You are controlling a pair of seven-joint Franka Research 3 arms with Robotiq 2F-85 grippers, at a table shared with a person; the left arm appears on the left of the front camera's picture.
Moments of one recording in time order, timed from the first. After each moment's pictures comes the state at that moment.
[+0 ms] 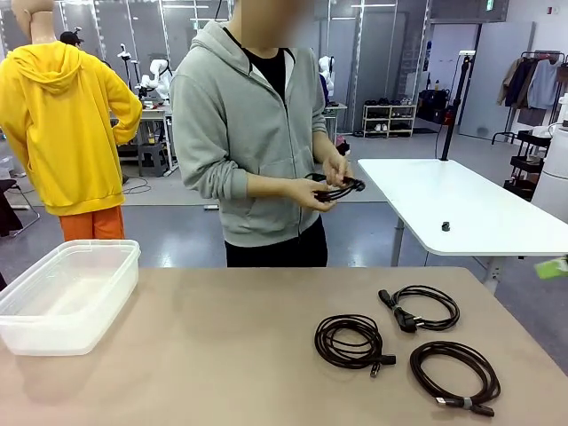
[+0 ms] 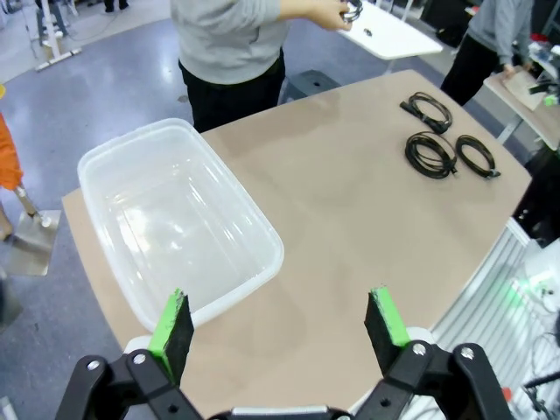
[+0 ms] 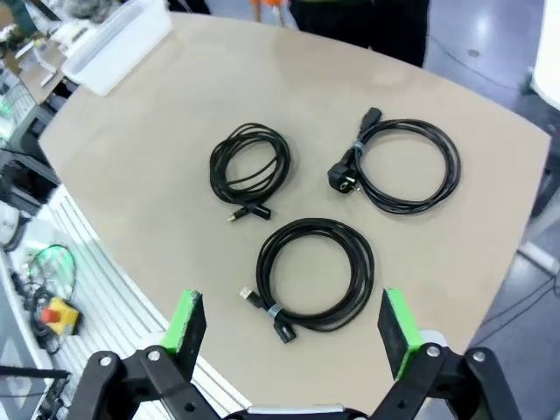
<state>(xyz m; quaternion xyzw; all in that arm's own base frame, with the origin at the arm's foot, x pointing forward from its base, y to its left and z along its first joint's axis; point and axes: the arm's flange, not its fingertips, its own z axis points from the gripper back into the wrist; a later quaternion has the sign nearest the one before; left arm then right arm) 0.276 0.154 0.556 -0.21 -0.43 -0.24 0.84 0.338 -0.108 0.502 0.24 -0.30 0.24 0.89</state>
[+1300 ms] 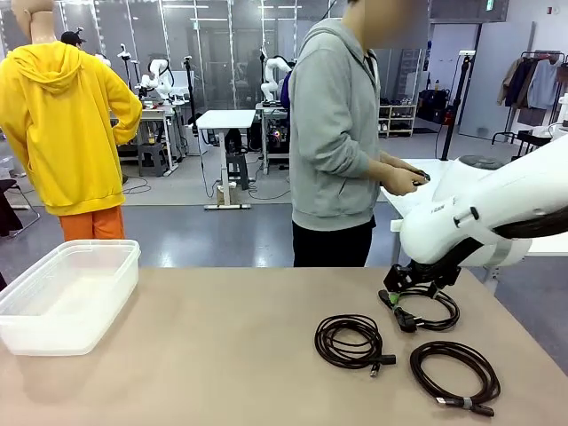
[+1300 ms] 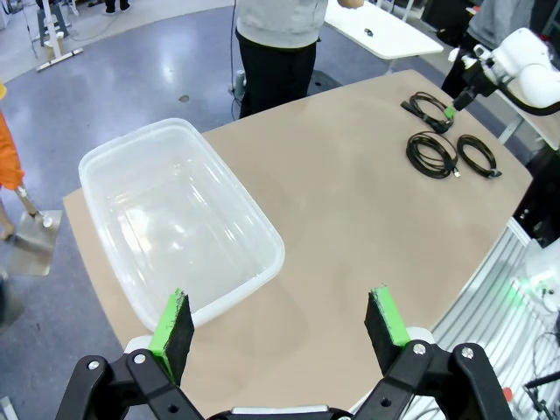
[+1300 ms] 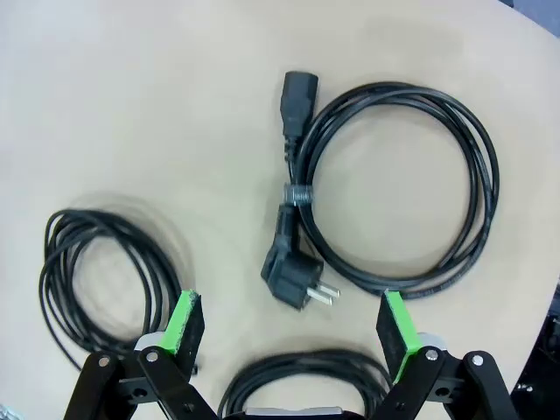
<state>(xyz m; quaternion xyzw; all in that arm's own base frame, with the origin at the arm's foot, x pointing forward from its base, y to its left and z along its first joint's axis) 0.276 0.154 0.557 -0.20 -0.43 -0.24 0.84 0.526 0.076 0.362 0.03 -0.14 0.08 0.99</state>
